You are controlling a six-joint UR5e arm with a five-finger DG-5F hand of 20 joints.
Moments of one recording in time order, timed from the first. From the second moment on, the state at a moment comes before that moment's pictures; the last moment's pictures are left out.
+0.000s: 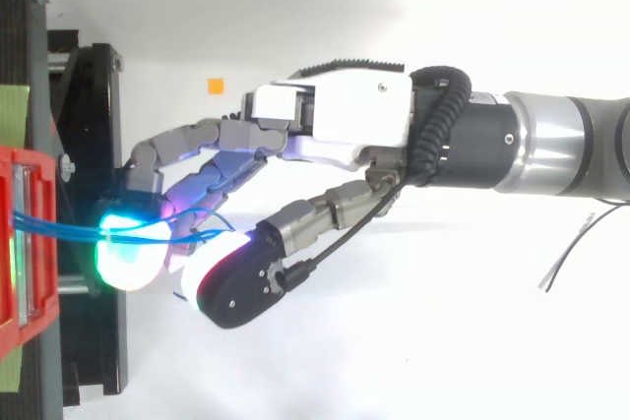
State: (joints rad) arm 0.10 -2.37 -1.25 -2.53 -1.46 -0.08
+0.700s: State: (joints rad) arm 0.09 -2.38 -1.24 -2.53 -1.48 -0.09
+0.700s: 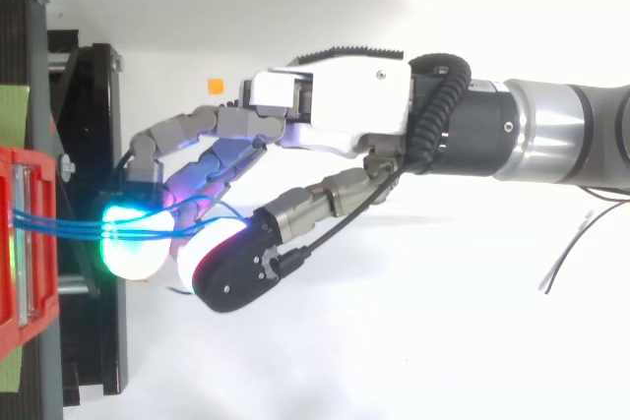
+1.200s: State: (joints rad) arm 0.08 -2.40 -1.22 -2.51 -1.50 -0.13
